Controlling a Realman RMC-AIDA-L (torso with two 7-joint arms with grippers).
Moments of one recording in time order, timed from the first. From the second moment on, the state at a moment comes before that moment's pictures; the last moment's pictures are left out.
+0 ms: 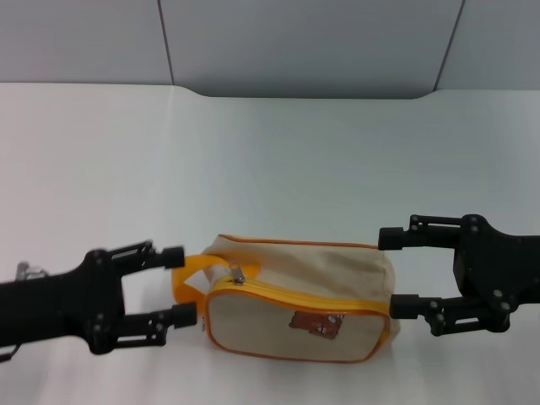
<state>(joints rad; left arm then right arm) -0.37 -1.96 0.88 0.49 1.73 1.81 -1.20 0.52 1.98 -0.81 -0.52 -1.80 -1.92 1.17</state>
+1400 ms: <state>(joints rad) -0.40 -2.07 0.89 0.40 1.76 1.51 -0.98 0.51 1.98 -0.81 -0.51 -1.80 -1.91 1.16</state>
